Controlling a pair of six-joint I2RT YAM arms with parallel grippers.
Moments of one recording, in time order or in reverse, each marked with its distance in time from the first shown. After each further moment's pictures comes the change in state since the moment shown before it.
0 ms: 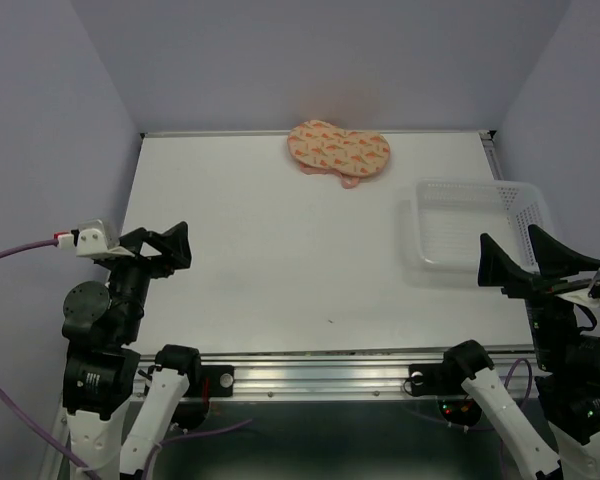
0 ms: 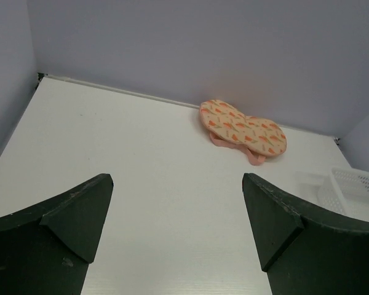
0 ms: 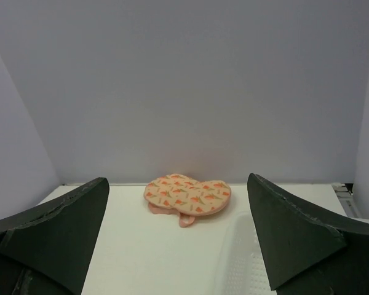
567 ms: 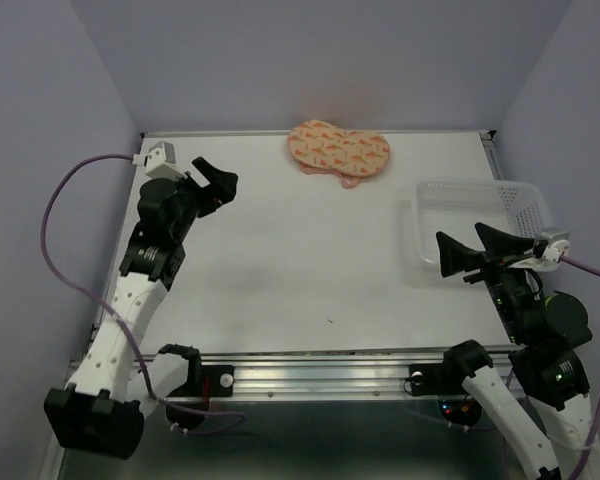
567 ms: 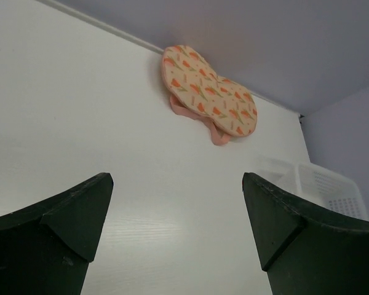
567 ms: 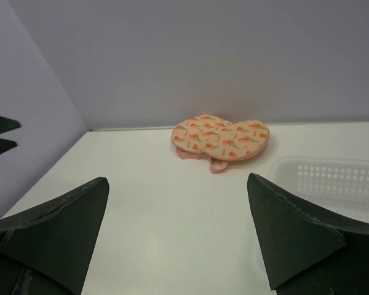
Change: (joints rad) left arm -0.012 0.503 -0.076 0.359 0.133 -0.283; right arm 0.000 0.082 -0.122 -0.007 -0.090 0.145
